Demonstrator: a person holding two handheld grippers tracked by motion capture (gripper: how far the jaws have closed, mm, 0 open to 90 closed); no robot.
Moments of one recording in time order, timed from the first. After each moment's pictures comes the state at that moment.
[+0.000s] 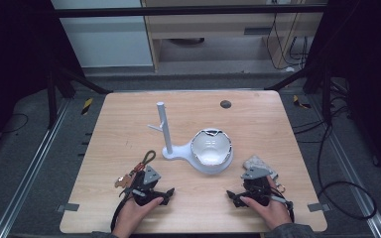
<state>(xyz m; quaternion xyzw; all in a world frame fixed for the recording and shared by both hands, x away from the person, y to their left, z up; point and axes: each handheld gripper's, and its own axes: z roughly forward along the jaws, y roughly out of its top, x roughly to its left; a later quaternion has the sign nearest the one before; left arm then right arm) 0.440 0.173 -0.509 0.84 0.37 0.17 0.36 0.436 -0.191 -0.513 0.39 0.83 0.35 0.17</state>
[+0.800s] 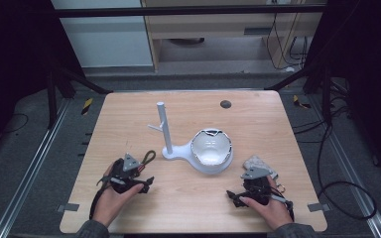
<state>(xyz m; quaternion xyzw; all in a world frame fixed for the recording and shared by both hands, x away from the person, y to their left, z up) 0.463 0.233 -0.459 0.83 0.41 0.21 0.31 0.435 -0.191 -0.513 0.39 0.83 0.35 0.17</state>
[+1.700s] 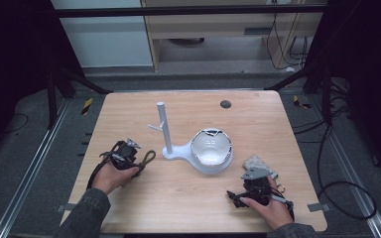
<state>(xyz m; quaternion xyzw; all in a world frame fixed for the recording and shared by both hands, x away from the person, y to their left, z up) 0.523 0.237 -0.462 0.88 0.40 0.13 0.20 0.435 -0.192 -0.513 0.38 0.84 0.35 0.17</state>
